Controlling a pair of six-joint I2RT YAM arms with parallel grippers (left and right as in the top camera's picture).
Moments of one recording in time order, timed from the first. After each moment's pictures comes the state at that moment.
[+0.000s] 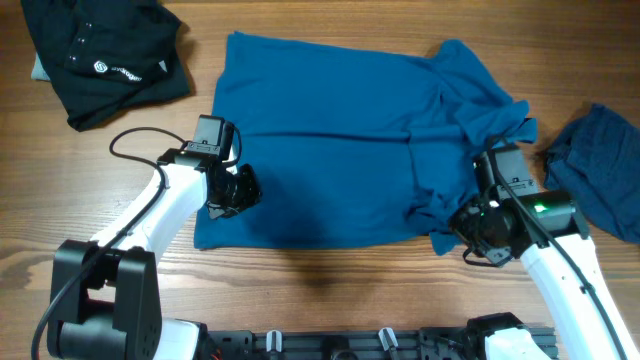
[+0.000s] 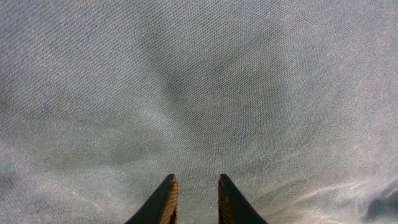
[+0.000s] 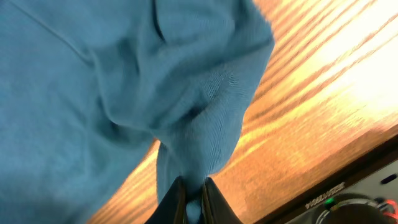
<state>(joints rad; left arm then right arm) -0.18 1.61 0.89 -0.70 0.25 -0.59 0.17 1.10 0.92 -1.24 0.05 0.95</state>
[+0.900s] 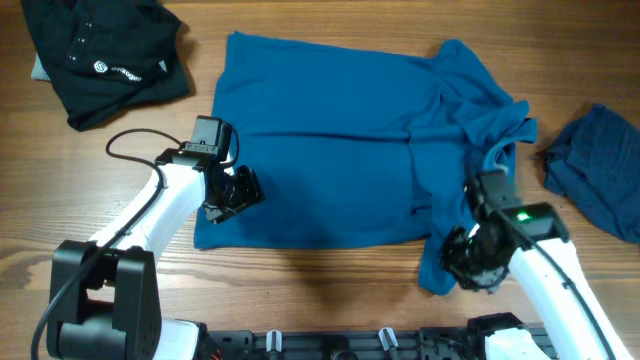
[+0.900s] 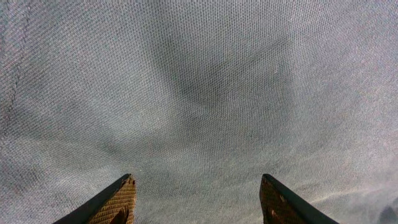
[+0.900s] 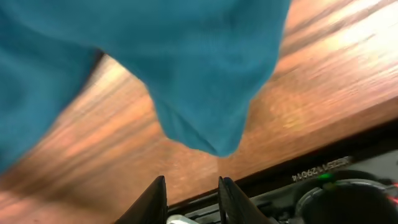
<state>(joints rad) -0.17 1.61 0.89 -0.72 0.23 -0.59 0.16 1.10 0.69 -1.23 -0.17 0.77</state>
